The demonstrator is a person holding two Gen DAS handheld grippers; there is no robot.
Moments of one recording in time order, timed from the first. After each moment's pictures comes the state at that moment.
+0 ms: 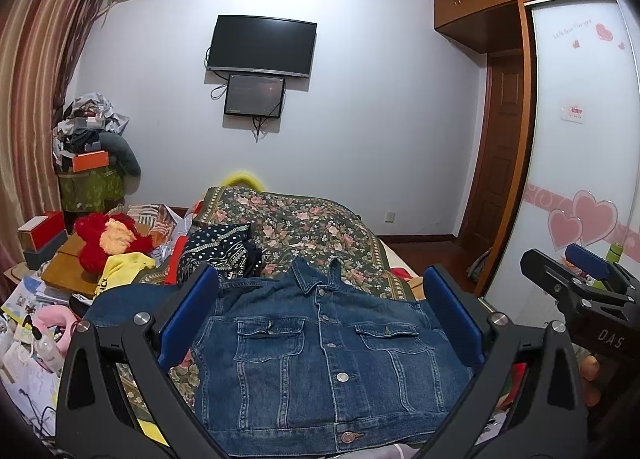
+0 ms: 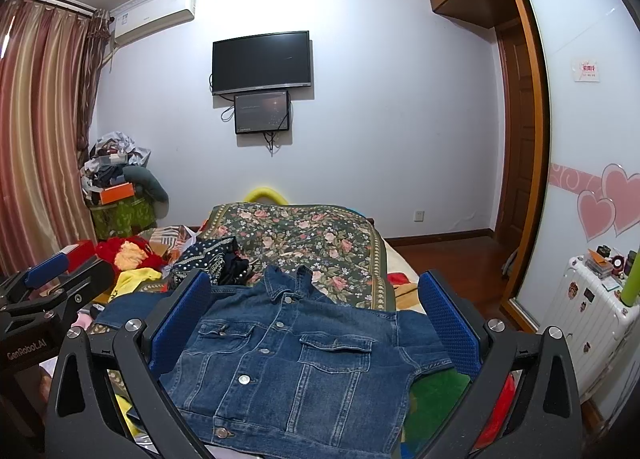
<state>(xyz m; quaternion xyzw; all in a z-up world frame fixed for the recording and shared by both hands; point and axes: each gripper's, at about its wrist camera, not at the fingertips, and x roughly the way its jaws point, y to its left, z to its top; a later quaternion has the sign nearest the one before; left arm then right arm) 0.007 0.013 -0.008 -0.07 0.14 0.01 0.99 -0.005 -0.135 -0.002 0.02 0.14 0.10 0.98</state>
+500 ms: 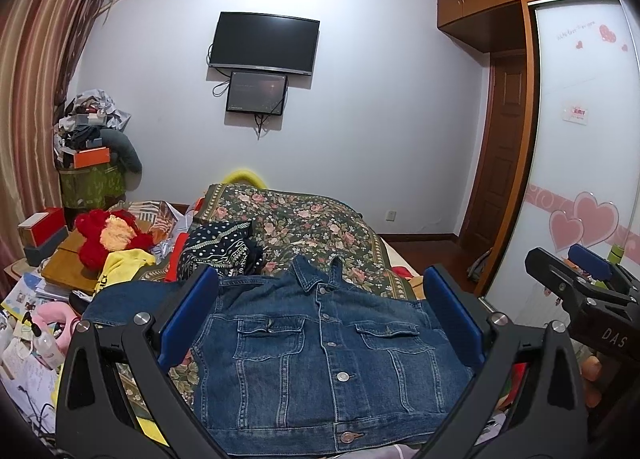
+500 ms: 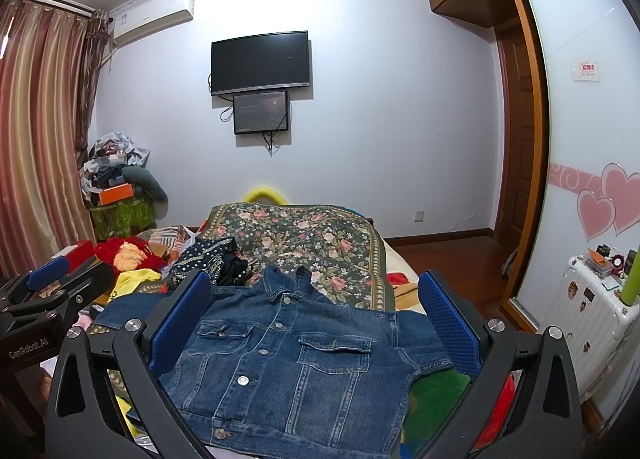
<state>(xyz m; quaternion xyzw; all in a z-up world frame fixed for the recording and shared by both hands) 0.009 0.015 -0.008 -0.07 0.14 0.01 0.99 -0.004 -0.135 -0.001 0.02 0.14 0.10 0.98</state>
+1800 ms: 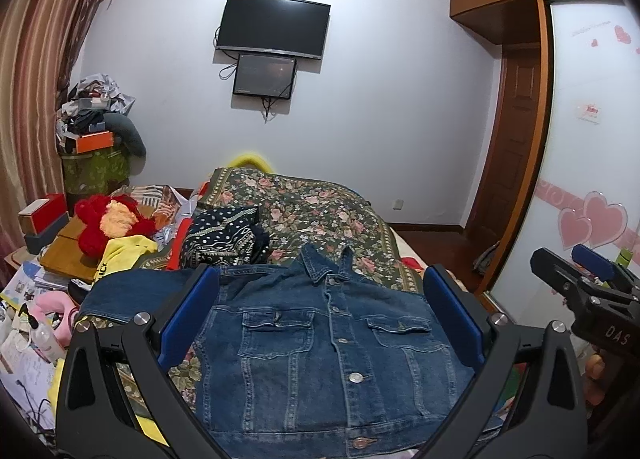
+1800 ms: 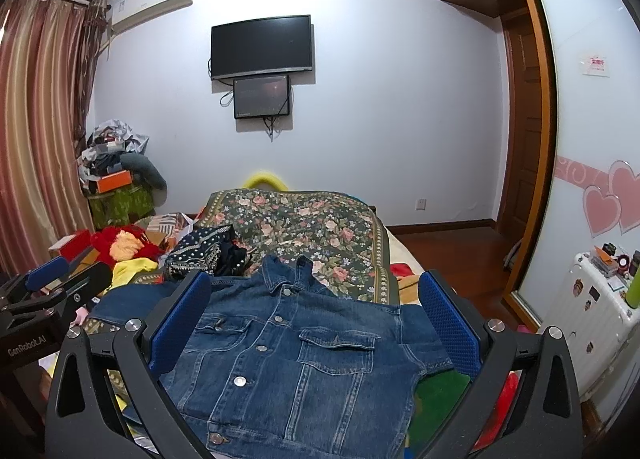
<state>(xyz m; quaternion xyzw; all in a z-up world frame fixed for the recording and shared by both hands) 0.041 0.034 -0.021 -0.08 0.17 0.03 0.98 0.020 -0.128 -0.006 0.01 0.18 0.10 0.98</state>
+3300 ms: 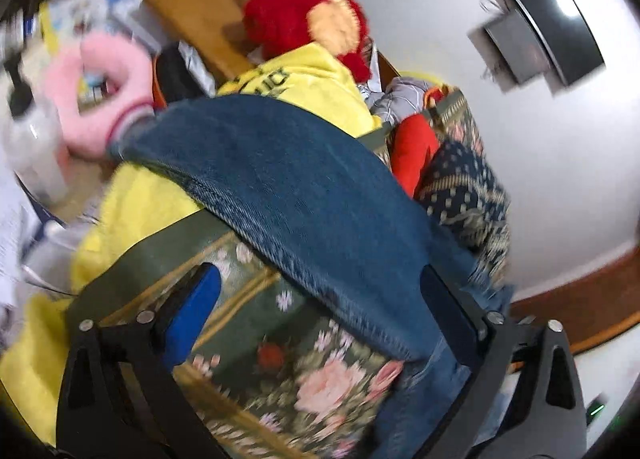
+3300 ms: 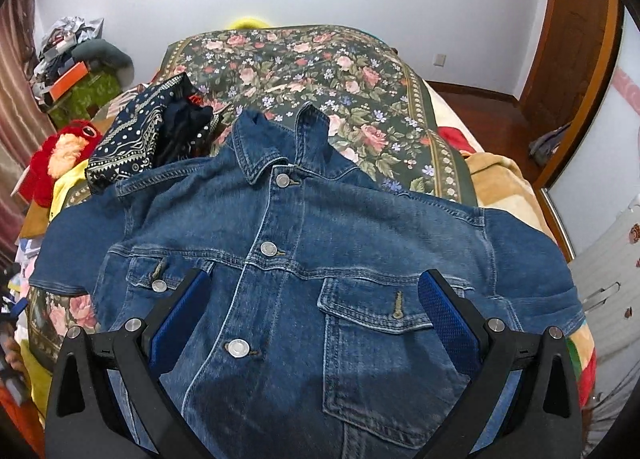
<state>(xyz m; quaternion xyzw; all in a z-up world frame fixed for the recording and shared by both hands) 0.128 0.426 -0.277 -0.48 0.32 0.18 0.80 0.218 -0.067 -0.137 0.00 0.45 0.09 0.89</state>
